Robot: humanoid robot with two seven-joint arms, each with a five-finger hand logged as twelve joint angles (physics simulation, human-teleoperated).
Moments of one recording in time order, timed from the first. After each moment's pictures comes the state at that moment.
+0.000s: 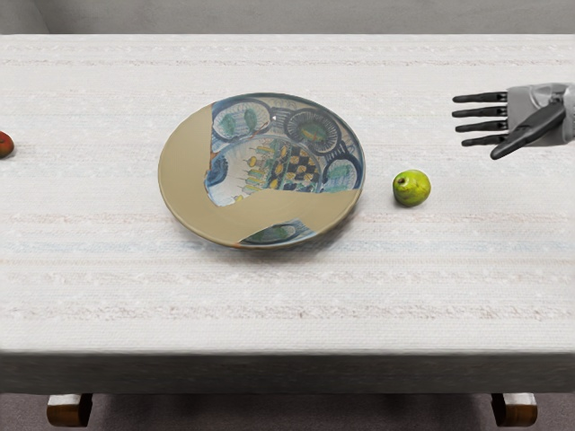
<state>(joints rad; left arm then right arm) -0.06 0.00 -0.17 -0.09 -0.02 -0.32 0.13 1.20 -0.86 0.28 0.90 0.24 0.61 -0.61</state>
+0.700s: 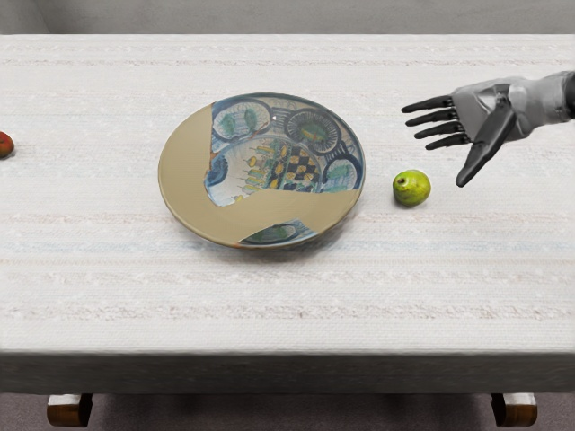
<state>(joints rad) -0.06 0.00 -0.17 -0.09 -0.02 -0.32 0.13 1.32 -0.81 0.26 1.12 -0.04 0.61 -0.61</state>
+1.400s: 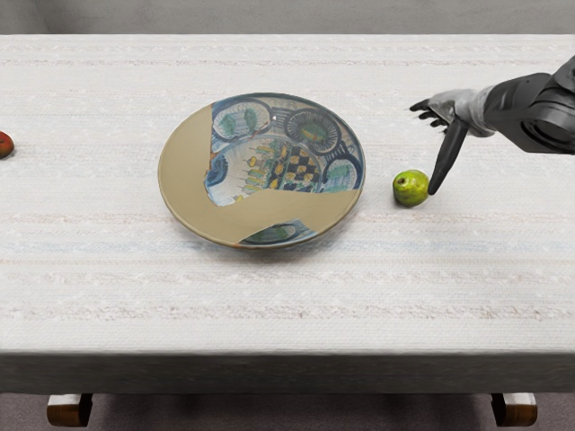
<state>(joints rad) -0.06 0.00 -0.18 -0.09 -0.02 -0.32 0.13 1.48 -0.64 -0.07 1.26 -0.44 0.04 -0.61</state>
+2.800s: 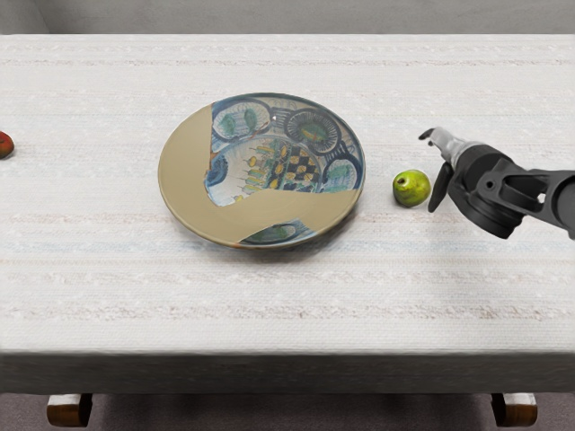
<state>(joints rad) -0.06 0.00 -0.17 -0.09 -0.02 -0.32 0.13 1.31 -0.50 -0.20 1.24 -0.76 -0.38 -0.61</state>
